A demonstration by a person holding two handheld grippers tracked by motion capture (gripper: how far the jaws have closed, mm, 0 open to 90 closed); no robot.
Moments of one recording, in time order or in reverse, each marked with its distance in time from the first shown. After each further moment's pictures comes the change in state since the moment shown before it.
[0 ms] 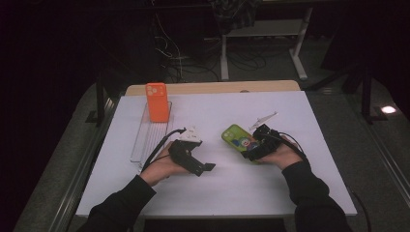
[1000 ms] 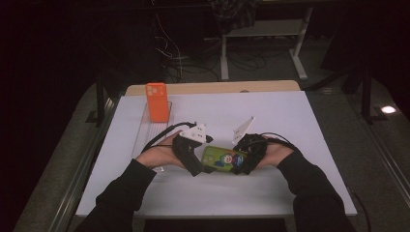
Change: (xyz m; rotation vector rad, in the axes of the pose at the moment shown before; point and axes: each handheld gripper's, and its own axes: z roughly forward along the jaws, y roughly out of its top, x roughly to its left) left arm -0.009 0.030 -0.009 0.041 -0.215 0.277; right arm 0.039 0.024 0.009 0.055 0.345 -0.470
